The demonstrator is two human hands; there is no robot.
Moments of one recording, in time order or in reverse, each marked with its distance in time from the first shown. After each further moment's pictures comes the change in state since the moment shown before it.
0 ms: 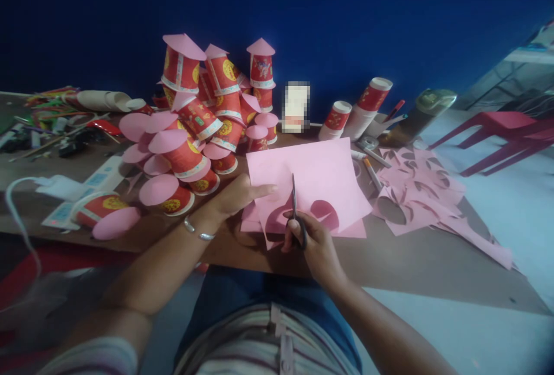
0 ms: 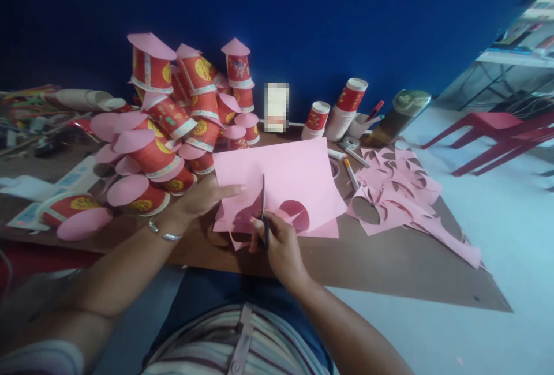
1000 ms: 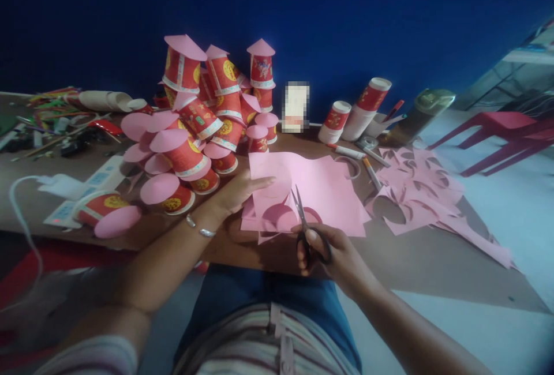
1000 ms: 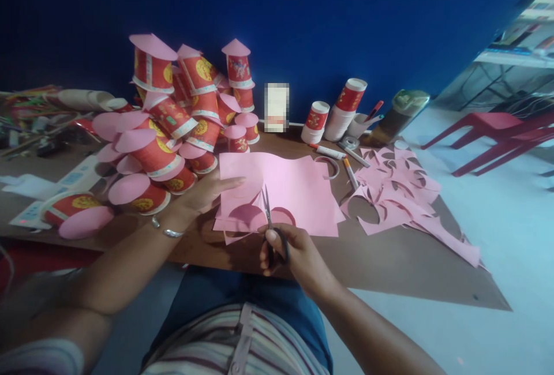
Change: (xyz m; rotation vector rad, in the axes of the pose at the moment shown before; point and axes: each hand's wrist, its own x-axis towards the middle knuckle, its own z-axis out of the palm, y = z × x) left_hand 0.006 -0.007 0.004 -0.238 0.013 -0.051; right_hand -0.022 -0.015 -0.034 0.167 -0.217 0.230
